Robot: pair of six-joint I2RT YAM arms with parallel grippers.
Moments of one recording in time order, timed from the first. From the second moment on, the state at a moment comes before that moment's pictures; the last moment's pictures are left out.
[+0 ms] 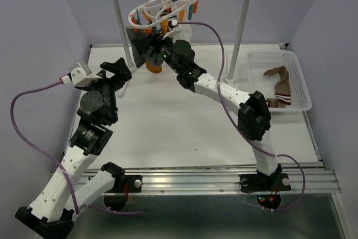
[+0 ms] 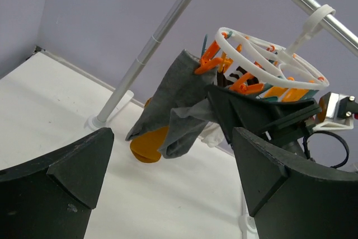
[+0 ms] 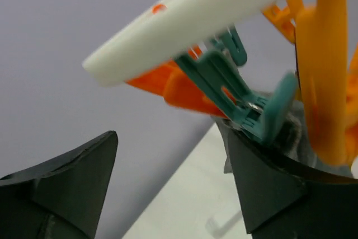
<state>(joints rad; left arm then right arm) -0.50 0.72 0.92 0.00 -0.70 -0.48 0.81 2.18 2.03 0.48 0.09 0.55</state>
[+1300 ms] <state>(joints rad) -0.27 1.52 1.52 0.04 -0.29 -0.53 0.61 1.46 1.25 0.36 0.45 0.40</state>
